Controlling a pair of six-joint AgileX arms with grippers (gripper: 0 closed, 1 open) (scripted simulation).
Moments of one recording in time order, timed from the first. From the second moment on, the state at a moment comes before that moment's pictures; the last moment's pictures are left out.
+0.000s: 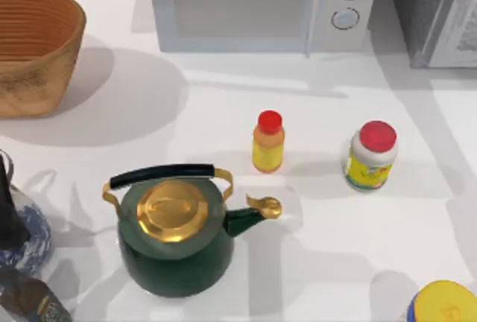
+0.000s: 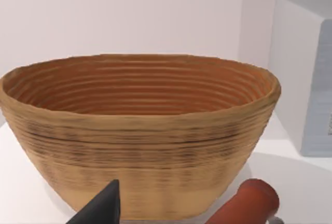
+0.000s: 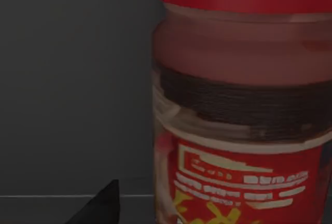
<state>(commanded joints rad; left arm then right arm) 0.00 0.00 0.00 0.00 0.00 0.00 0.23 1.71 2.11 -0.40 0.26 0.02</state>
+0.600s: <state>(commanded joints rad) 0.00 0.00 0.00 0.00 0.00 0.00 0.23 1.81 2.23 -0.43 0.25 0.02</state>
